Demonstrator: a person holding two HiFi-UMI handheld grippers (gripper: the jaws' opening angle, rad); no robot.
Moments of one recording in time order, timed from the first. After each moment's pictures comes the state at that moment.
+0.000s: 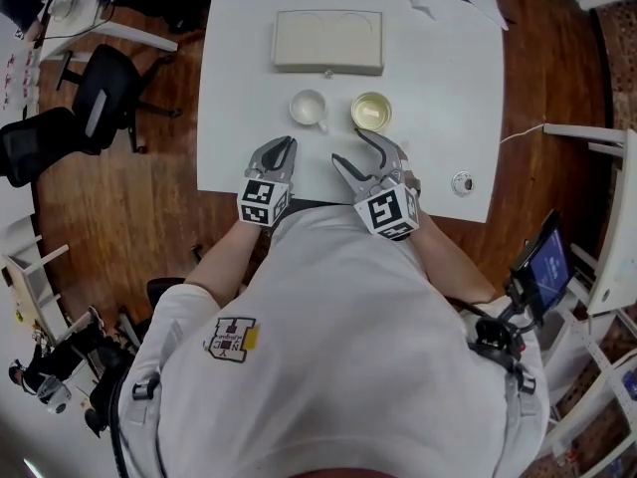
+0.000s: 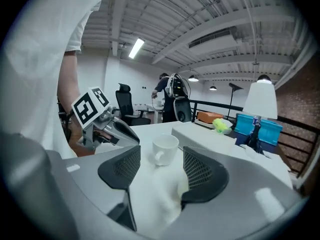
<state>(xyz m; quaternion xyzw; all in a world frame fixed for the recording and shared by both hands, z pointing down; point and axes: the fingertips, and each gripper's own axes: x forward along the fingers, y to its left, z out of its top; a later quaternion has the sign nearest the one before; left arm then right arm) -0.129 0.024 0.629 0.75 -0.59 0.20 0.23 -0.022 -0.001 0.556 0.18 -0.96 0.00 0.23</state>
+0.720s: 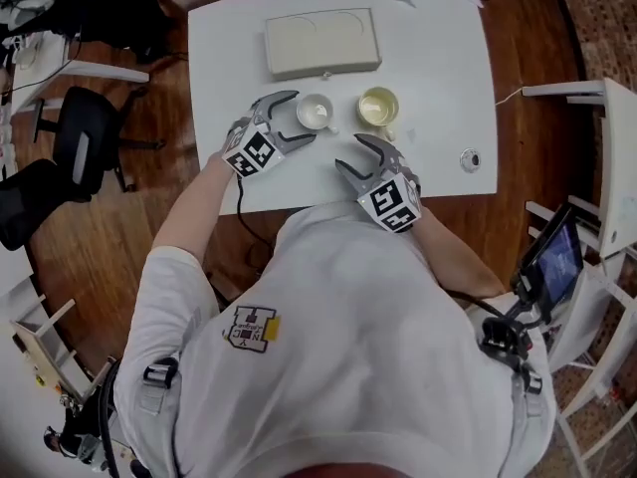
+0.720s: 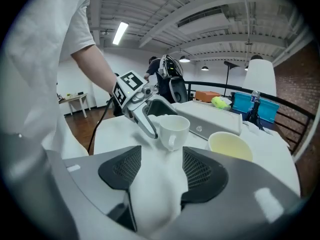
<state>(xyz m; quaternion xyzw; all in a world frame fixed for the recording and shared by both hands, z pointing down) -0.124 -0.047 0.634 0.92 -0.23 0.31 0.01 -0.051 0.018 0.601 0.21 -0.92 0.07 0.31</state>
